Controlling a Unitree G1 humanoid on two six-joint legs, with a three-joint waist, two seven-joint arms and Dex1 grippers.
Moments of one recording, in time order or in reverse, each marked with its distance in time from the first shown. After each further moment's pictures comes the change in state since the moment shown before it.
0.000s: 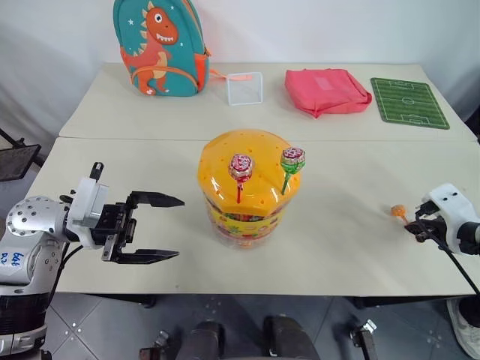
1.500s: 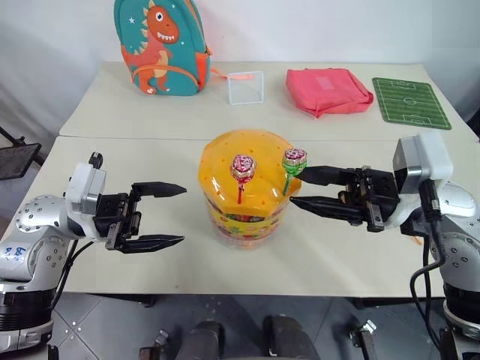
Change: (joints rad) left arm -0.042 -0.033 -0.004 0.005 -0.088 0.094 0.073; right arm -0.337 0.428 0.064 -0.537 0.499 -0.270 0.325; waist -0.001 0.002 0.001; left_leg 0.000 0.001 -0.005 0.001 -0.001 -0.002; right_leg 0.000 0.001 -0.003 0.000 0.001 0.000
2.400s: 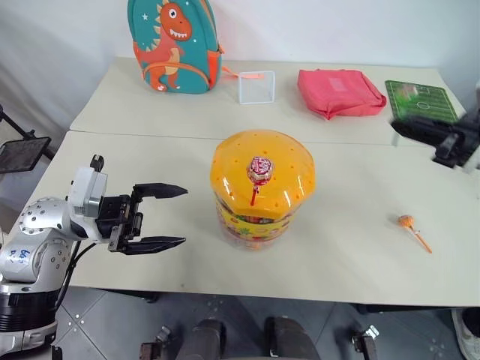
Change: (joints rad) left arm 0.007 -0.023 -0.006 0.001 0.024 -0.037 -0.011; right arm 0.049 -0.552 -0.136 0.496 -0.124 0.268 -0.297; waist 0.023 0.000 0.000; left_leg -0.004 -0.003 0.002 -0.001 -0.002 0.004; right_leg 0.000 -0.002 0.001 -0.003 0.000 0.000
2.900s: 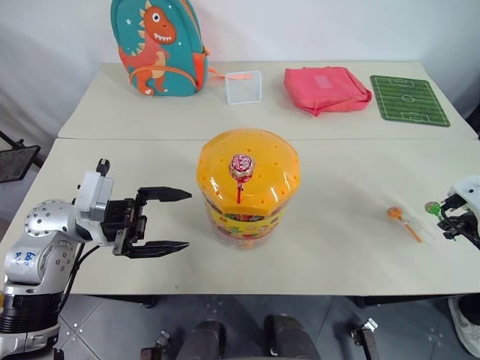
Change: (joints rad) left arm 0.014 -0.008 -0.016 -0.014 0.005 -0.015 0.005; right arm 0.210 -0.050 0.174 0.156 -0.417 0.002 0.051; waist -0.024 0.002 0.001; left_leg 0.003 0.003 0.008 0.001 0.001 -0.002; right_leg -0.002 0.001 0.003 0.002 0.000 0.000
